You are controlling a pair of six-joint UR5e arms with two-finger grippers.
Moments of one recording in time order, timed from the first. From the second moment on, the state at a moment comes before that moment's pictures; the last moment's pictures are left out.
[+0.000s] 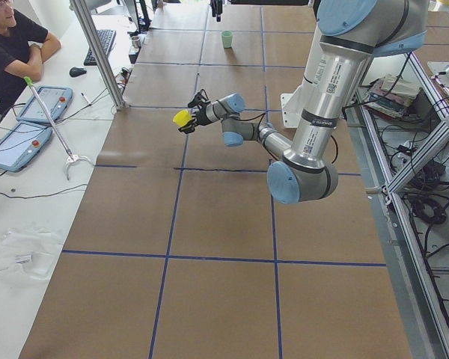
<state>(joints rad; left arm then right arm) -0.53 -1.96 -1.55 -2.54 -1.20 -0.81 1.10 -1.33 2.06 -1.68 2.37 0.43</state>
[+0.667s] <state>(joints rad) -0.33 -2.00 -1.55 -2.82 -1.10 -0.63 0.88 -1.14 2.04 -1.68 2.21 0.78</state>
